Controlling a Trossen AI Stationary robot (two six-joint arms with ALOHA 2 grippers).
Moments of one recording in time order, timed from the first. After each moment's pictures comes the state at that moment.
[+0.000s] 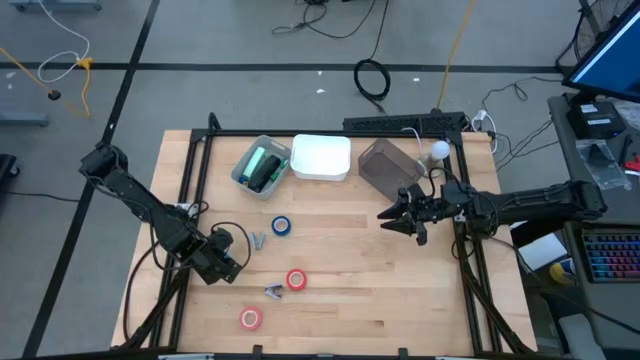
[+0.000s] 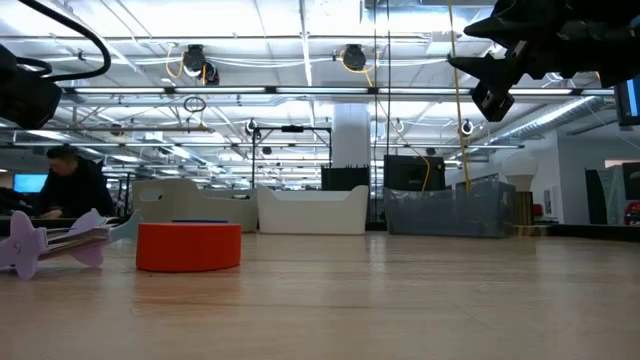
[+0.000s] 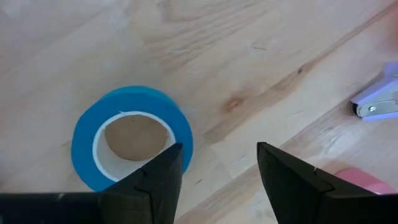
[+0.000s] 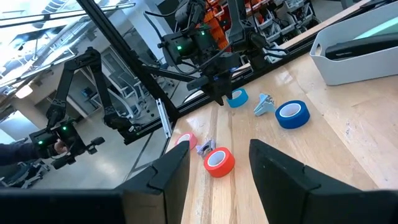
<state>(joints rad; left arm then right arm) -0.72 1.12 0.55 -0.70 -0.08 -1.73 -0.03 0.75 0.27 0.42 -0.24 0.56</state>
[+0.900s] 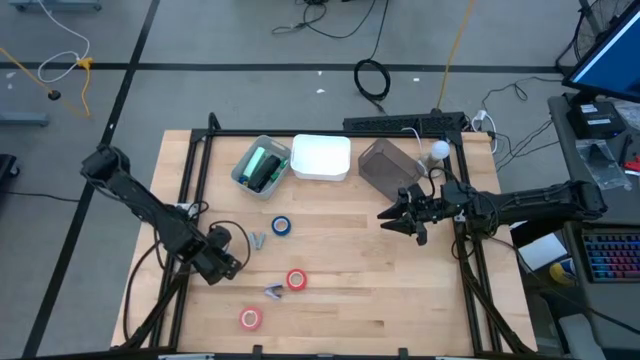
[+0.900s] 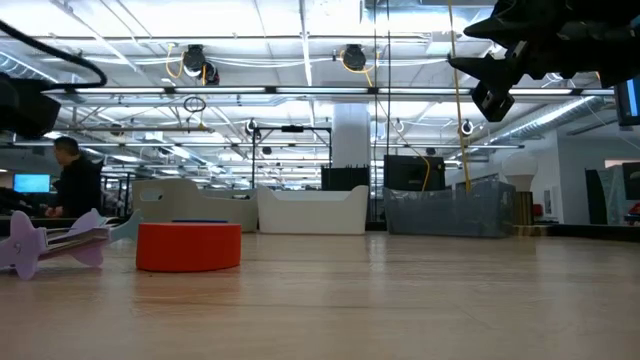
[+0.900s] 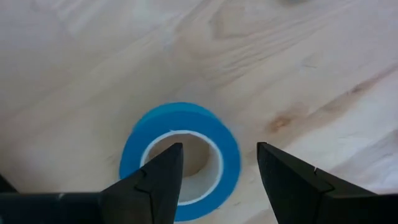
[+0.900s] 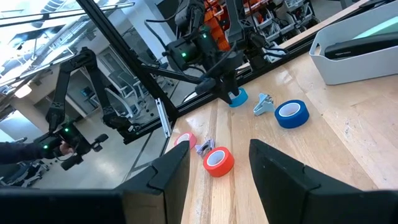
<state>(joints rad) -0.72 1.17 0.54 -0.79 -0.10 -1.75 -0.03 0.75 0.27 0.41 -0.23 0.56</state>
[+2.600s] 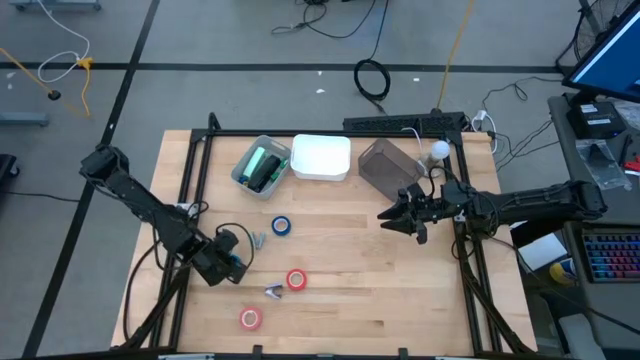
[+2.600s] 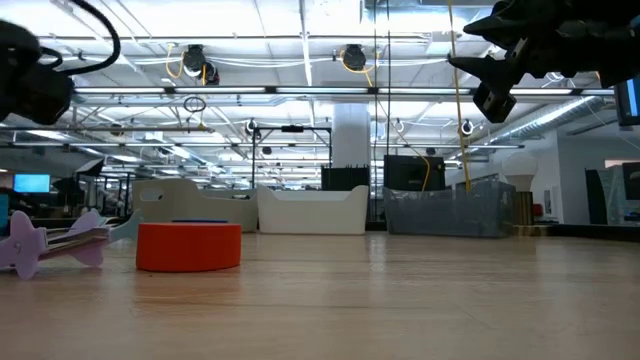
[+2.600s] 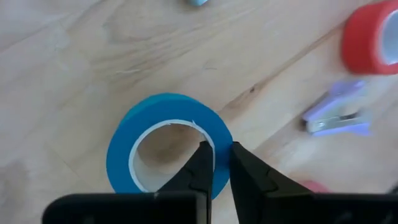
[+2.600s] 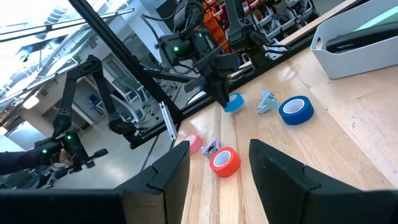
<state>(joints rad) -0.71 1.14 0.54 -0.57 -0.15 -1.73 -0.03 0.75 0.27 0.42 -0.24 0.62</state>
